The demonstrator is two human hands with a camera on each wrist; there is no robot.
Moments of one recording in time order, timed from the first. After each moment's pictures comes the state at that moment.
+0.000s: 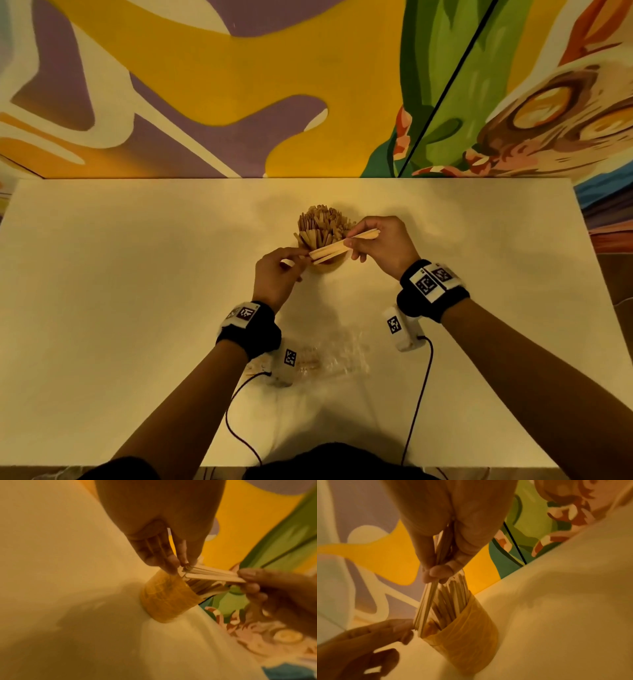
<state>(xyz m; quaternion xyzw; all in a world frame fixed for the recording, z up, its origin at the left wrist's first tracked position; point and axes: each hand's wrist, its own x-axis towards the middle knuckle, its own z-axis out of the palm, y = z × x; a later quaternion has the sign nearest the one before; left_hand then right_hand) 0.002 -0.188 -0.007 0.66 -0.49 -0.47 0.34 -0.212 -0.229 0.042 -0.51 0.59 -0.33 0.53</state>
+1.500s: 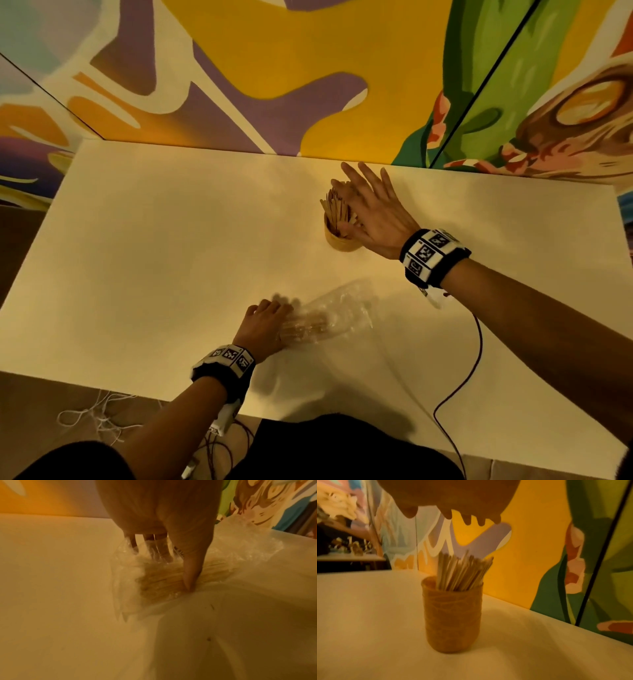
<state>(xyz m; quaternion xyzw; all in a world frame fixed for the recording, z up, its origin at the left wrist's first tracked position) 0.071 -0.041 -0.056 0.60 -0.75 -0.25 -0.15 -0.188 -0.233 0.049 -0.91 0.41 -0.06 0.08</state>
